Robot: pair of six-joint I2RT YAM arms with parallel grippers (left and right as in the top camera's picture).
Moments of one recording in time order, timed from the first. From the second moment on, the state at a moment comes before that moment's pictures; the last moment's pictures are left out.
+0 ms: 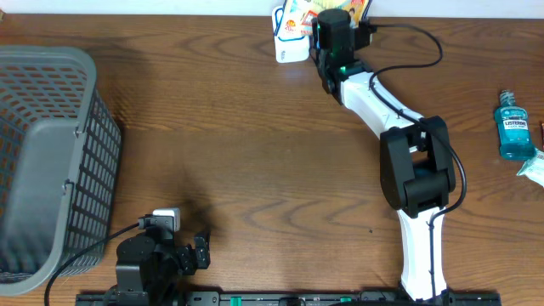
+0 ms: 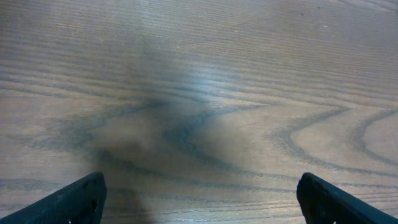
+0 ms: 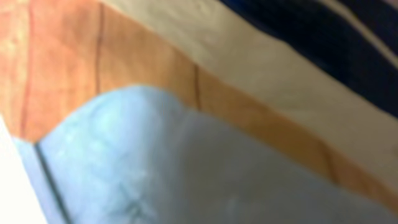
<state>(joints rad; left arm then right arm) -0.06 0.04 0.30 -1.02 0.18 -0.15 0.34 2.31 1.79 0.11 0.30 1.56</state>
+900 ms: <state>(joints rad) -0.06 0.04 0.30 -1.02 0.18 -0.15 -0.29 2.10 1.84 -0.96 0.34 1.12</state>
